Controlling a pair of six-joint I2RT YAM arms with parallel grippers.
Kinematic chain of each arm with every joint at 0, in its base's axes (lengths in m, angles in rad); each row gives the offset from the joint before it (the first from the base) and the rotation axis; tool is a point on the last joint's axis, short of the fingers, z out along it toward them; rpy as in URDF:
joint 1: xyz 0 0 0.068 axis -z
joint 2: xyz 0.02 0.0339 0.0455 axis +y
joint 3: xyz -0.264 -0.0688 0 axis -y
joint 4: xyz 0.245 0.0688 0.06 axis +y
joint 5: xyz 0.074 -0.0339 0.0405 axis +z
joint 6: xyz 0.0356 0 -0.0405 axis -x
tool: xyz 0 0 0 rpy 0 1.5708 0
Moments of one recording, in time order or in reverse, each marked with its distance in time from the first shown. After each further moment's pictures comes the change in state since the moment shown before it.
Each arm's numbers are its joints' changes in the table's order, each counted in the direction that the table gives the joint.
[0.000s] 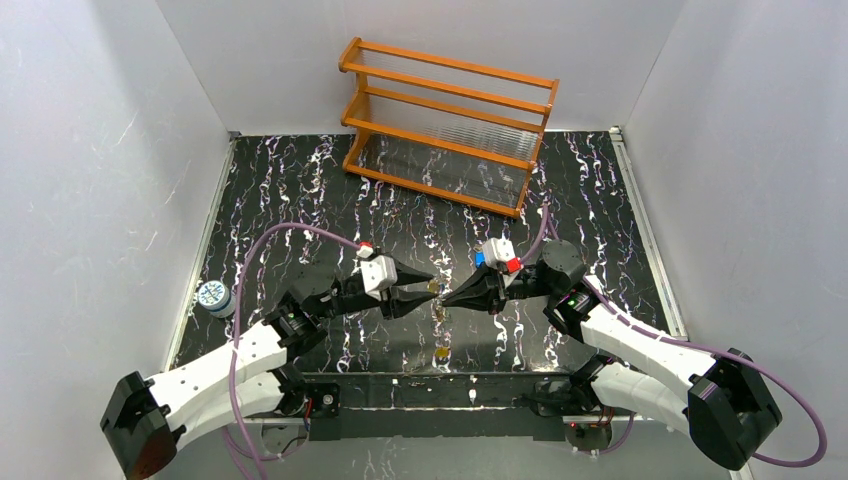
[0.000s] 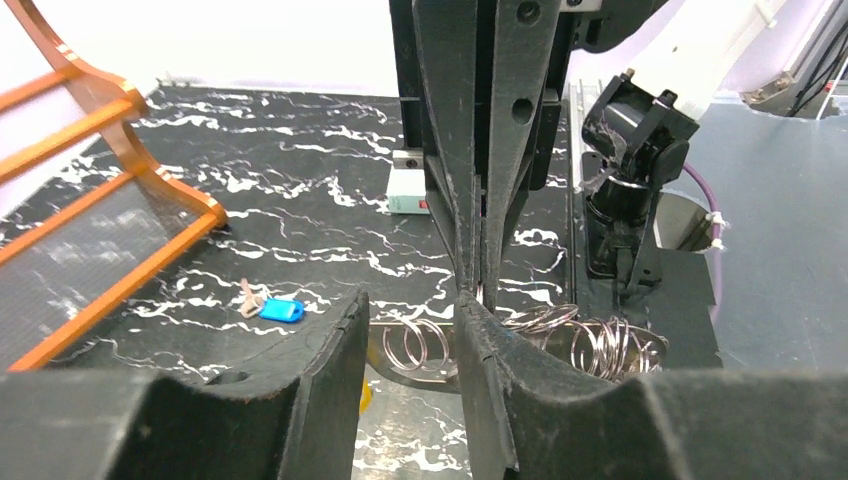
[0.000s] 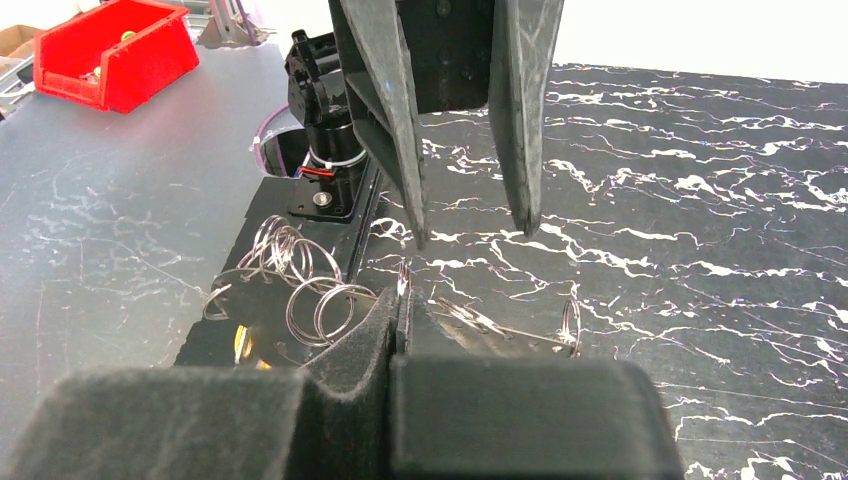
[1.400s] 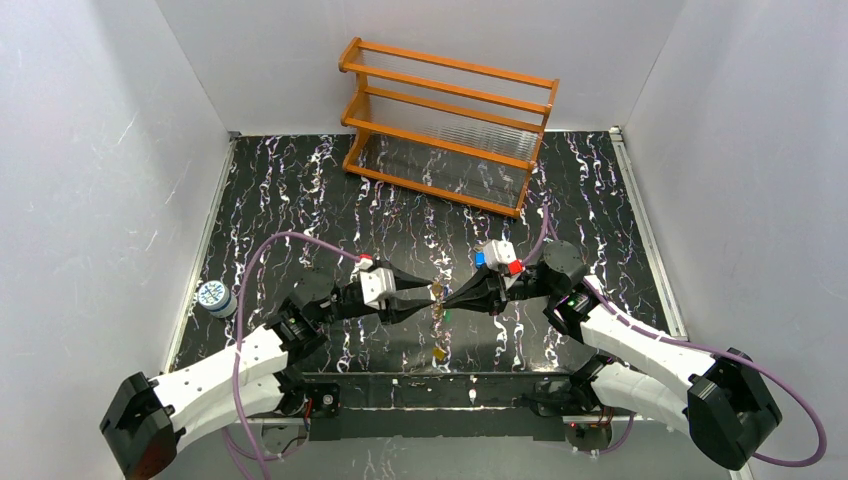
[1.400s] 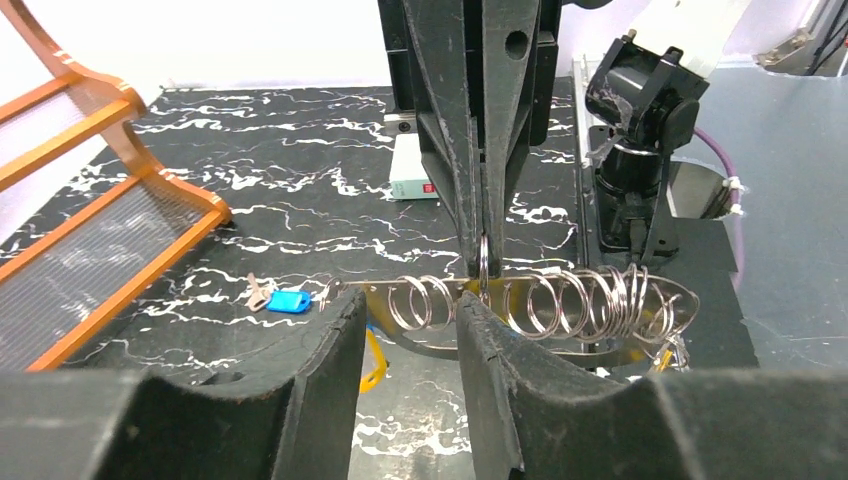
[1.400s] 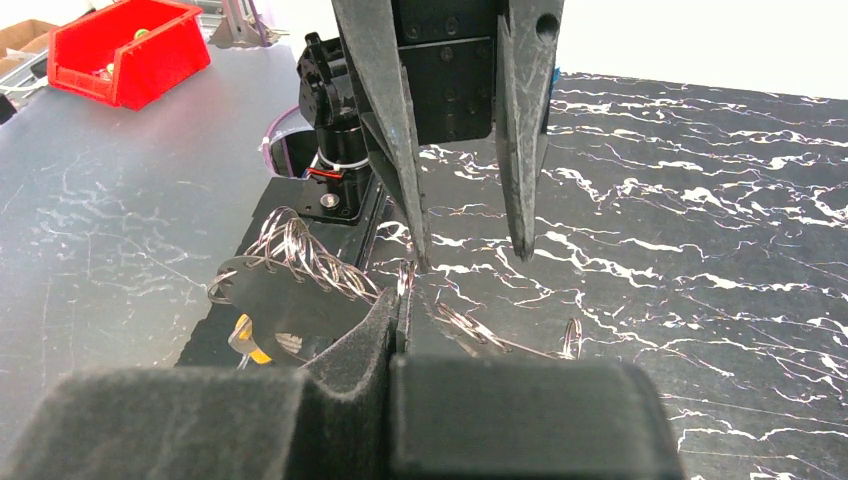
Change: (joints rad) left arm -0.008 -0.019 -0.082 -0.058 -0.020 -0.065; right arm -0.002 0.000 -0.006 -0.026 0.024 -0.002
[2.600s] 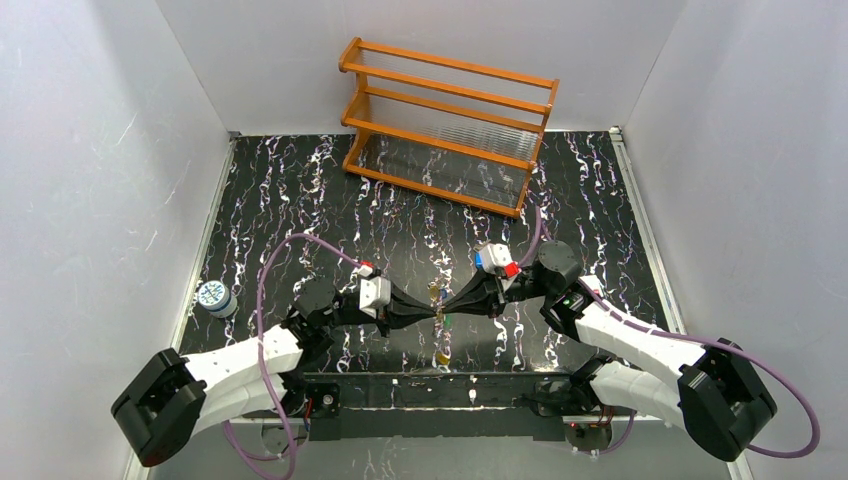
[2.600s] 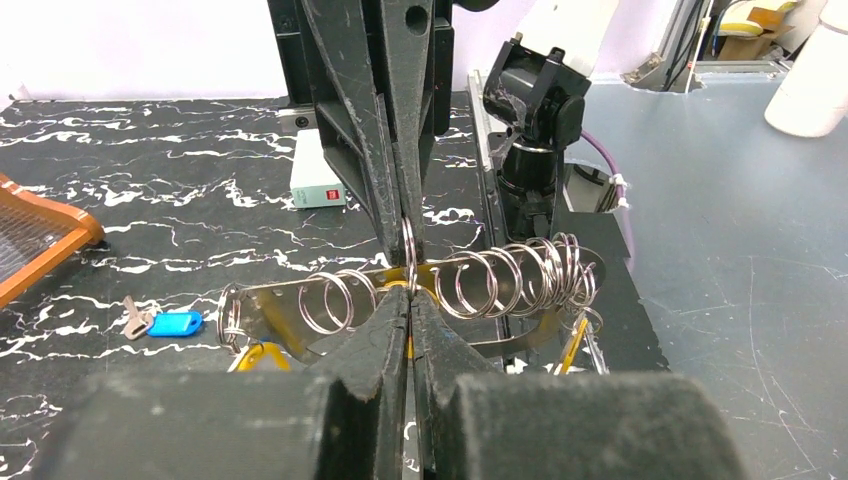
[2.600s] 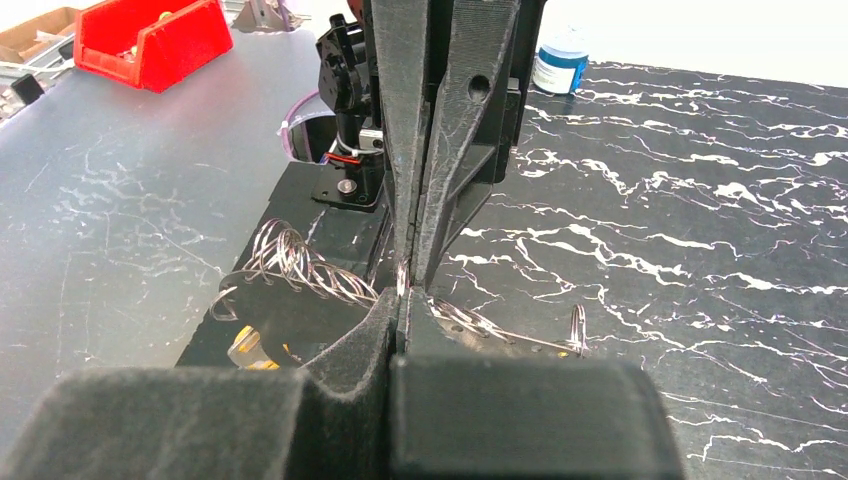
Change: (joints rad) left arm -0.032 0.182 -0.127 -0.386 -0.223 0.175; right arm 0.002 0.051 -0.015 -0.039 0.058 0.013
